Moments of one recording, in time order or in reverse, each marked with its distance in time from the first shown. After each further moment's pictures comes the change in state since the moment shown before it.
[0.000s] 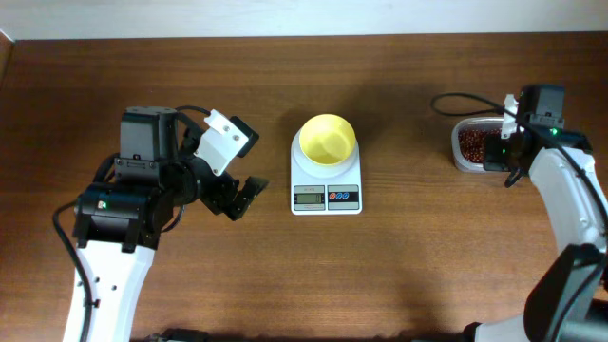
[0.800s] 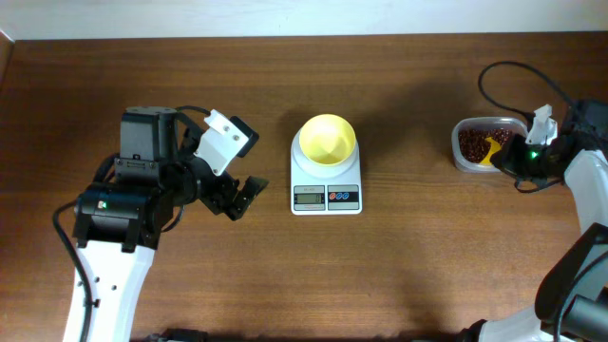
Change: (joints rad) left arm 0.000 0.000 0.000 0.000 0.000 0.000; right arm -0.205 0.064 0.005 -0.019 -0.517 0.159
